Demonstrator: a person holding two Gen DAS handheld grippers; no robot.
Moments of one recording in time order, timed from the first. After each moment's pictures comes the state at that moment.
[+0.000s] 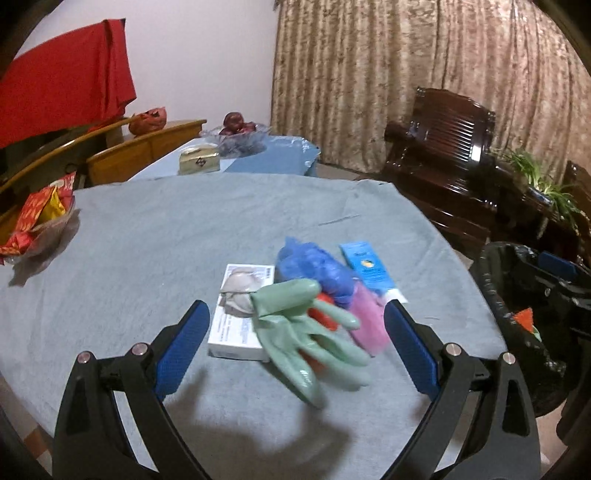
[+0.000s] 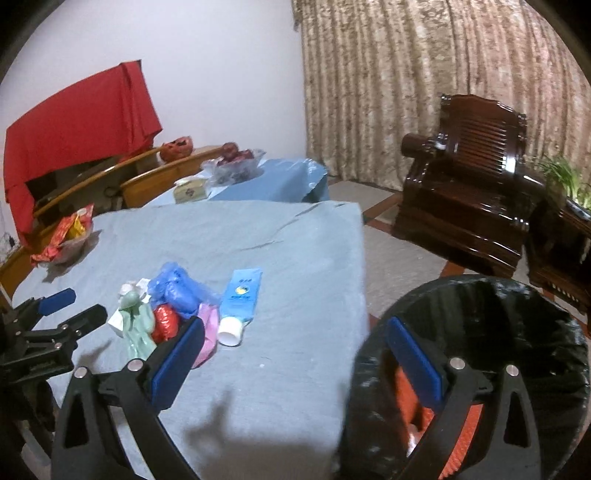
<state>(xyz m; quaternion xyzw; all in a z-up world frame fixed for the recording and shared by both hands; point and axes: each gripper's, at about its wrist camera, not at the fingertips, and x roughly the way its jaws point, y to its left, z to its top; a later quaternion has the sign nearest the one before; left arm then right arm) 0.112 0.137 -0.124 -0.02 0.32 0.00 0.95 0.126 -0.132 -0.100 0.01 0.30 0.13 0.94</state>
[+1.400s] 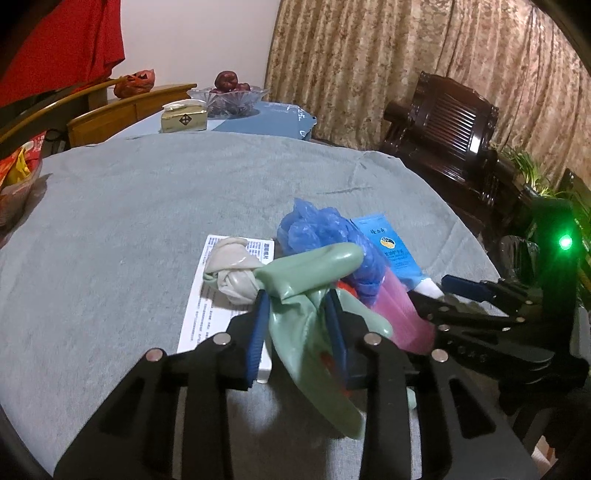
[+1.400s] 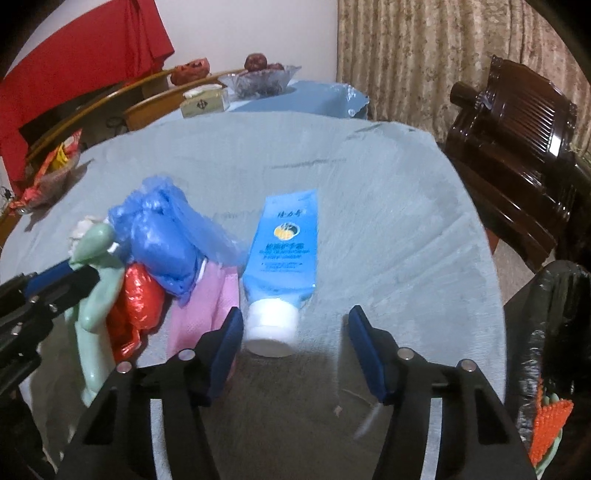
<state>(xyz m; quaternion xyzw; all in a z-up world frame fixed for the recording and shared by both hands) 0.166 0.154 -0.178 -0.06 0.37 -0.04 0.93 0.213 -0.048 -0.190 -0.04 0.42 0.16 0.89</state>
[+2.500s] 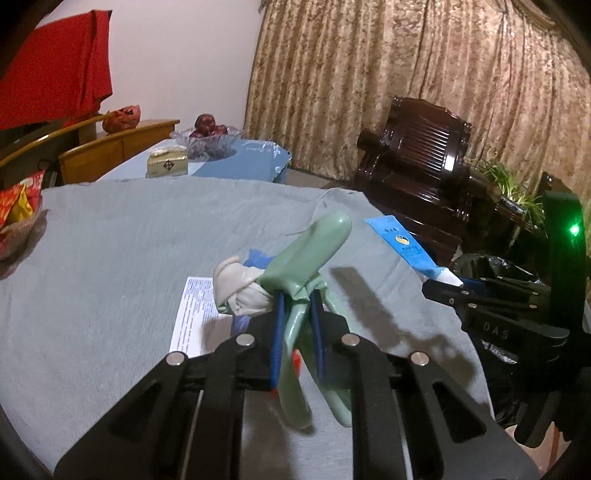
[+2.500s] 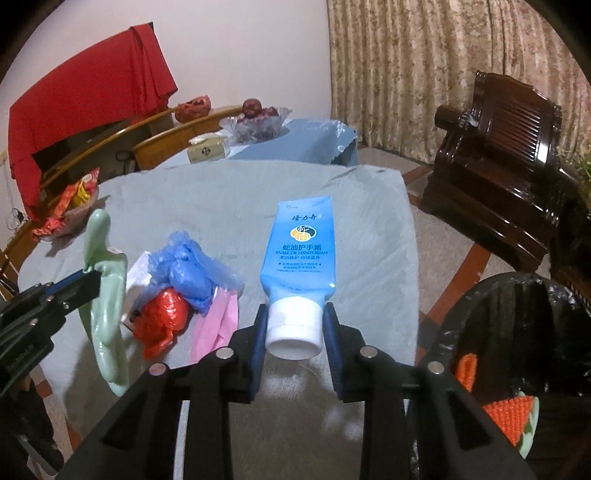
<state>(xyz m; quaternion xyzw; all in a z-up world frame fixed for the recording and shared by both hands) 0.127 0.124 -0.122 -0.05 0.30 -0.07 0.95 0.170 -0.101 -0.115 -0.01 0.36 0.17 0.92</state>
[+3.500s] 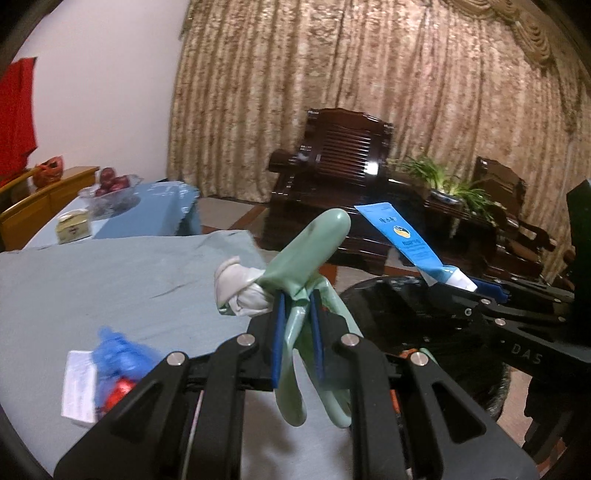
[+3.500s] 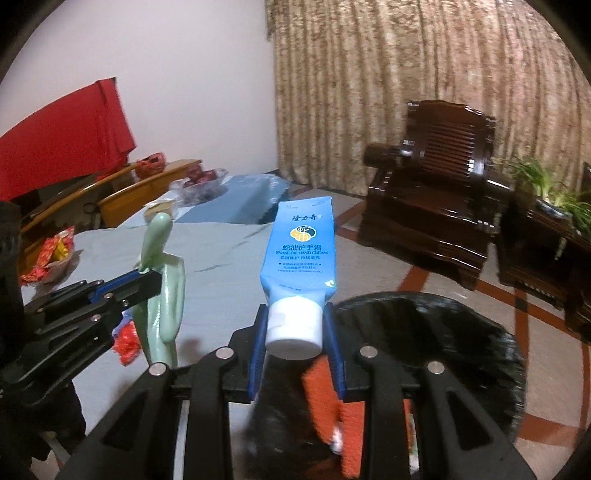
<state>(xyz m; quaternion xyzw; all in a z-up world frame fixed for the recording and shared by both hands) 0.139 -0.041 -0.071 -0.01 0.25 -0.21 0.95 0.099 -0.247 -0.045 0.02 0.29 0.06 0.96</state>
